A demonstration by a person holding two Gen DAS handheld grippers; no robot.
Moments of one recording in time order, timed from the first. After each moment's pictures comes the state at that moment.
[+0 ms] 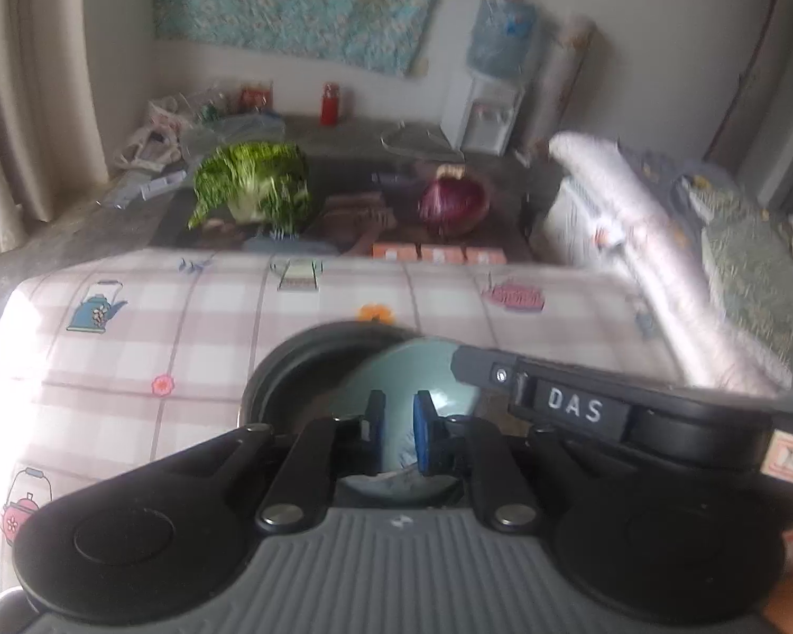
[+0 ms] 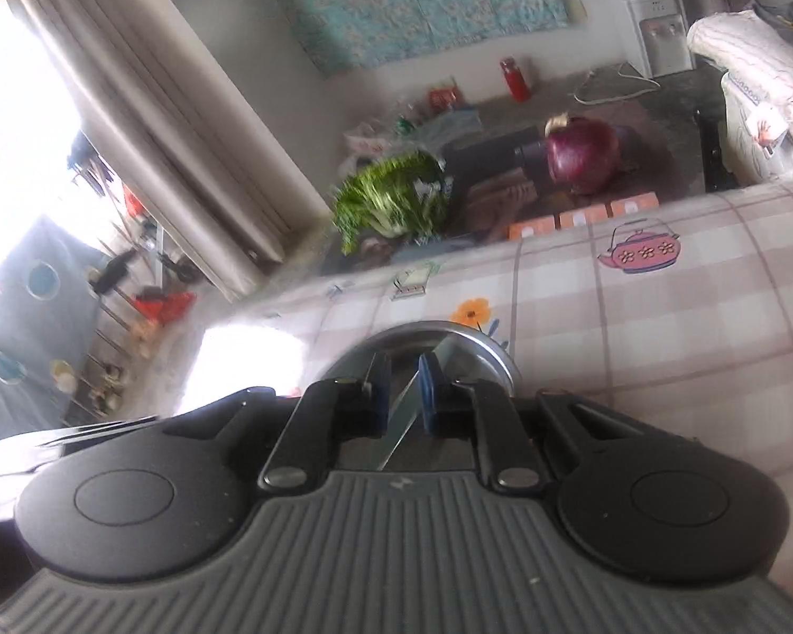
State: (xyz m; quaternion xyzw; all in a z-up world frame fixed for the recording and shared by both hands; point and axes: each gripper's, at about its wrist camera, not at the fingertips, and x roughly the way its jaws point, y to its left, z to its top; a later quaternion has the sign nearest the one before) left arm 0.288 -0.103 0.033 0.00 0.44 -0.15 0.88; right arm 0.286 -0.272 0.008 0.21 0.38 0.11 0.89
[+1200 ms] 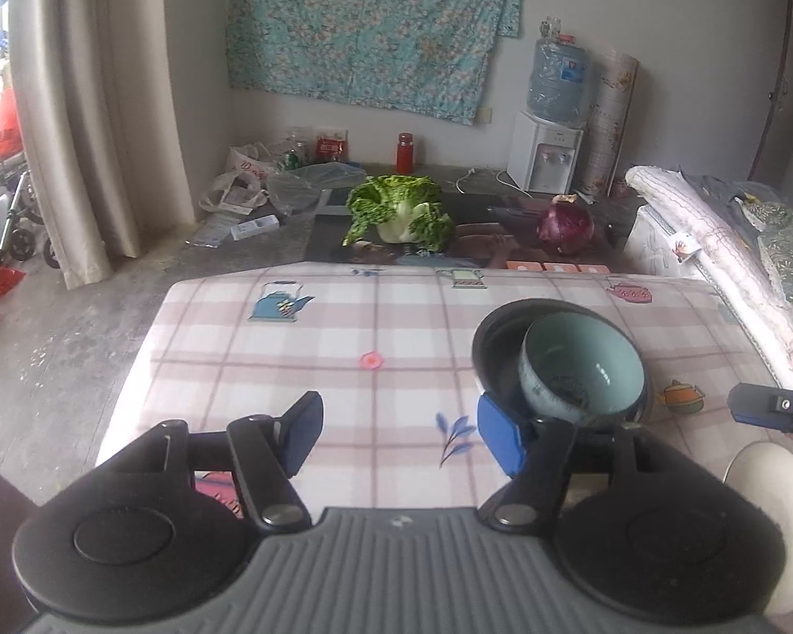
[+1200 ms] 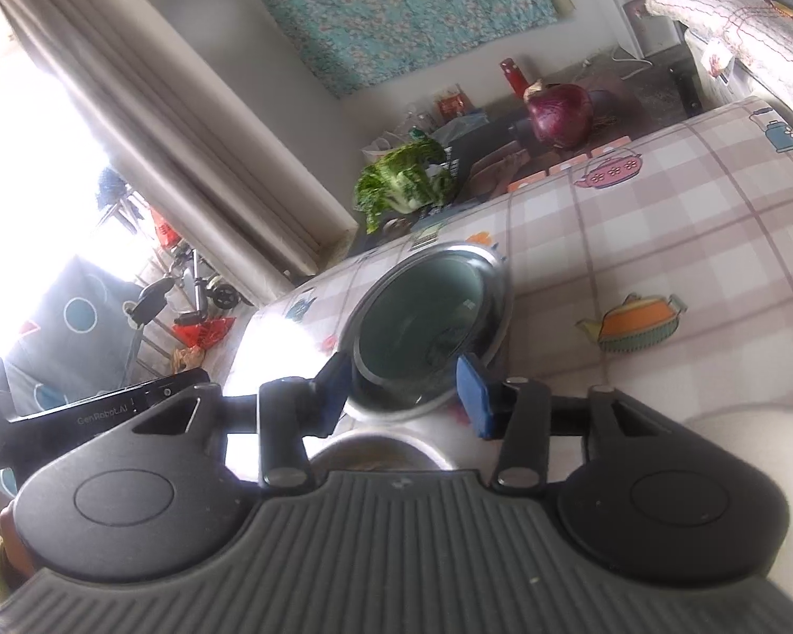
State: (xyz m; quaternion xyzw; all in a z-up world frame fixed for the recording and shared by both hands) left arm 0.211 0.040 0.042 0.02 0.36 -0.09 0.93; right arm 0.167 -0.290 -0.002 0.29 0.34 0.13 0.88
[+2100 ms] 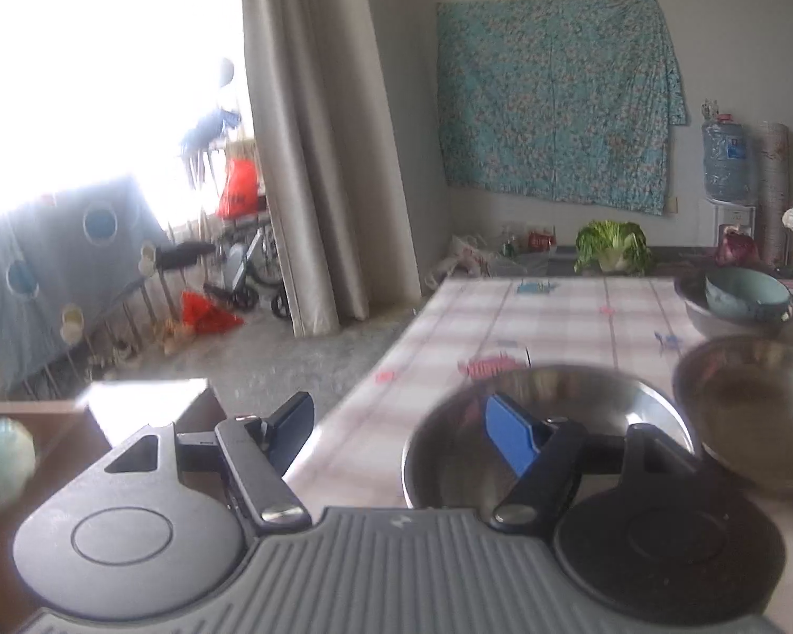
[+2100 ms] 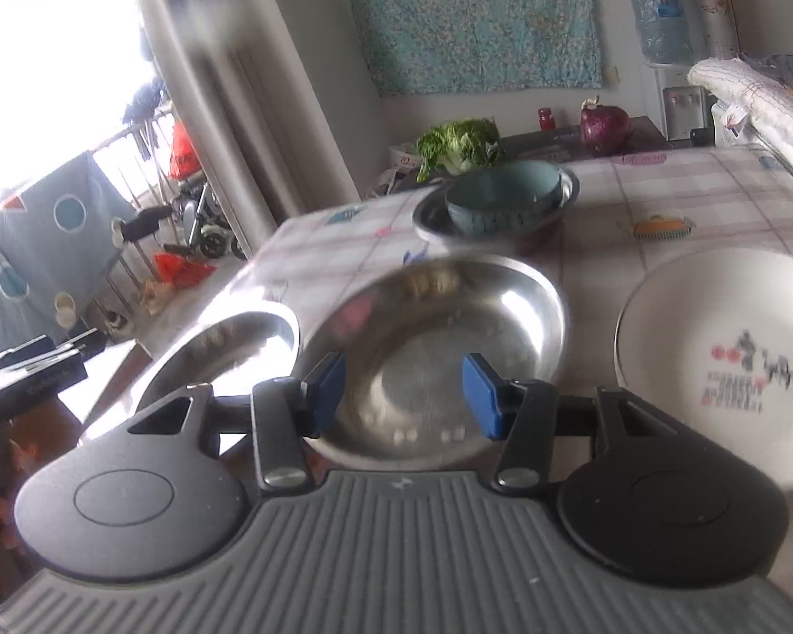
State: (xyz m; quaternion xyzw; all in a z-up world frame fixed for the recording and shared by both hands) left arm -0.015 0.110 -0.011 0.05 0.23 0.15 0.96; right arm -0.005 -0.171 -0.027 0.14 0.30 0.13 0.93
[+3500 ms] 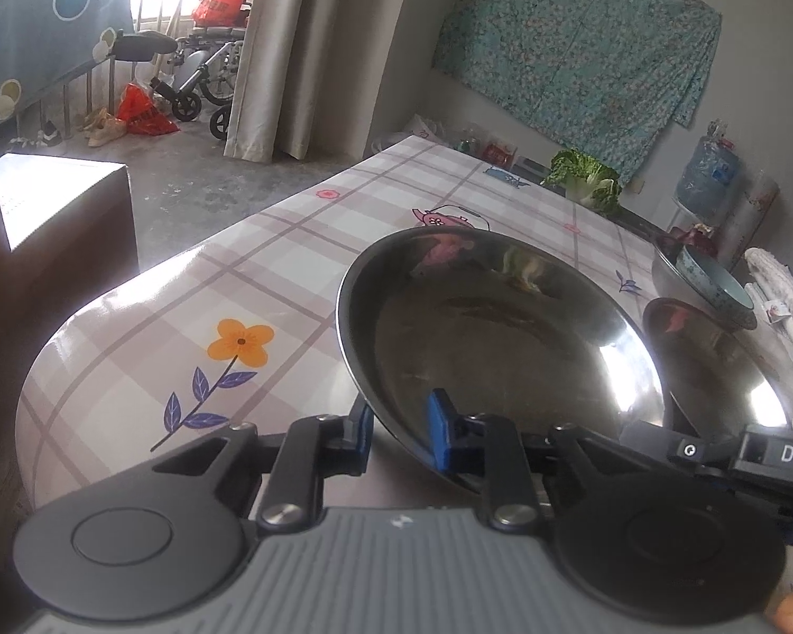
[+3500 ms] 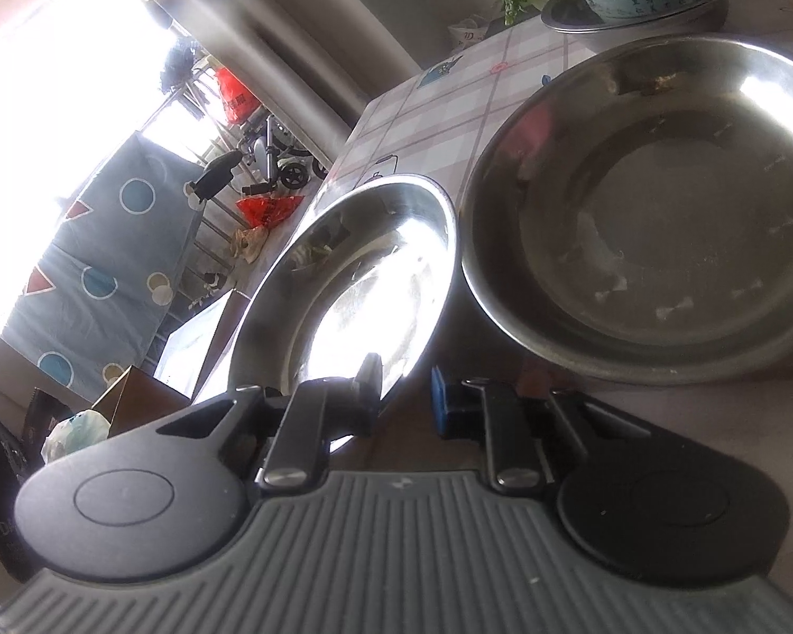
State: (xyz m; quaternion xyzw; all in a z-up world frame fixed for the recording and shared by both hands) left arm 0.001 0.154 -0.068 -0.15 0.34 0.07 0.92; right arm 0.049 -0.074 -0.084 0.26 0.41 0.23 0.84
